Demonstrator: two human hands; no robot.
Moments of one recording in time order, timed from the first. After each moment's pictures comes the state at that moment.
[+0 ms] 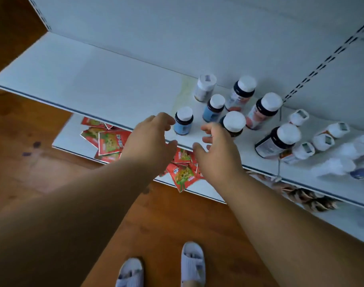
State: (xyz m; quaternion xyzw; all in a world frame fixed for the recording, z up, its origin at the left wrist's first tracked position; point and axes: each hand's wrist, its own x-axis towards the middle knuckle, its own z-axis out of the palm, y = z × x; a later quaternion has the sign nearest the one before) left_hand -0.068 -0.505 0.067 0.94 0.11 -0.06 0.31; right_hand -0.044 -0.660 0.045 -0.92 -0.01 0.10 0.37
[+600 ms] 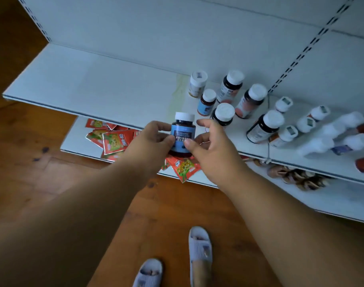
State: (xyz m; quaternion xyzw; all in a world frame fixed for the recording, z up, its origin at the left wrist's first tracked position) left_hand -0.108 -0.503 0.088 0.74 0.22 -0.13 0.62; right_hand -0.090 -0.663 0.095 -0.84 0.02 0.16 0.52
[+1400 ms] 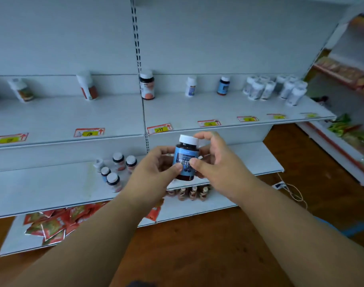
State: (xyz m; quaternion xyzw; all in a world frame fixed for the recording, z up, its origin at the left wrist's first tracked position) left_hand -0.265 -0.811 0.480 0.72 -0.10 -0.17 0.66; right_hand -0.286 -0.990 0.486 -0.84 0.02 -0.03 0.55
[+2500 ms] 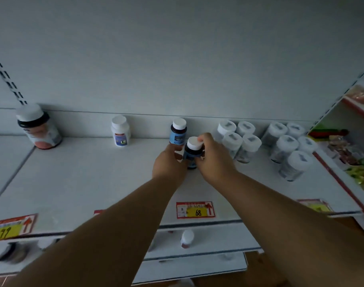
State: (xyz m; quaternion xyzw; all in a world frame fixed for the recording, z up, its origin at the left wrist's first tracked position) left_hand 0.080 -1.219 0.412 0.86 0.04 -0.07 0.50; right_hand 0.067 -1.346 0.438 -0.97 0.02 -0.08 0.25
